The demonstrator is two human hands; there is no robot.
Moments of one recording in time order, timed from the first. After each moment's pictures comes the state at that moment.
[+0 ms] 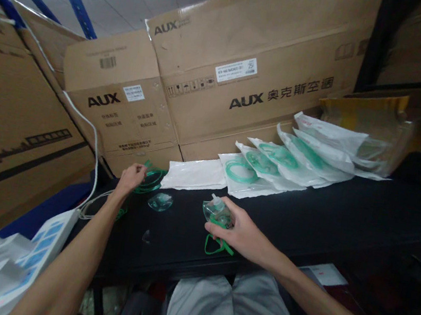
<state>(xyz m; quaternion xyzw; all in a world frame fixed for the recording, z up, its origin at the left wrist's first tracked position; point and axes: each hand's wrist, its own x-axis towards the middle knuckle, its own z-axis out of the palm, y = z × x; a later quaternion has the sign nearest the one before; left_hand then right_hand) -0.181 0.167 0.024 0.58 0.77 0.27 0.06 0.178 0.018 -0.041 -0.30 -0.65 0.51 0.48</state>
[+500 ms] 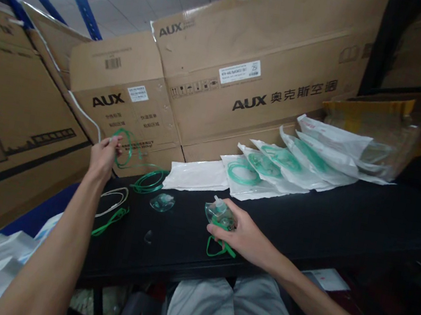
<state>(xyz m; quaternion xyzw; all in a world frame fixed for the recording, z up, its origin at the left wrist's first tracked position) -0.196 0.156 0.100 0.50 0.60 0.62 0.07 0.179 0.015 -0.038 -0.30 -0.65 0.51 0.48</state>
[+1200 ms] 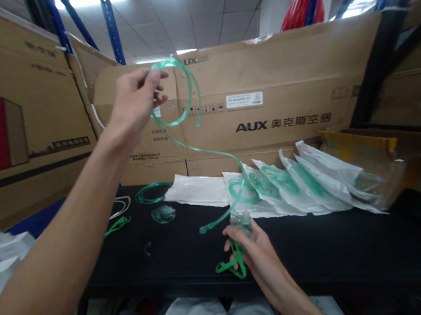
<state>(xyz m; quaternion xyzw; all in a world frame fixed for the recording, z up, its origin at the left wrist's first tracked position) -0.038 0.094 0.243 0.68 0.34 0.65 0.00 0.192 -0.004 -0.023 -0.33 -0.45 0.64 0.53</state>
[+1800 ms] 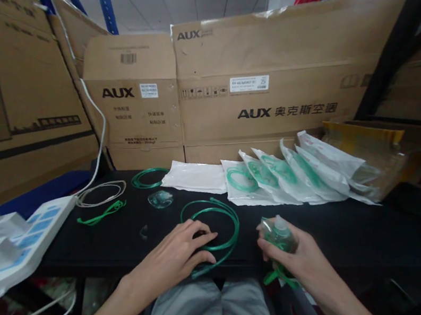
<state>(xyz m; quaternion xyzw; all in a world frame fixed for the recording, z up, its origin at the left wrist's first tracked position) -0.005 -0.041 -0.013 0.88 0.44 0.17 0.06 0.265 -0.029 -0.018 -0.46 -0.61 0.45 0.45</state>
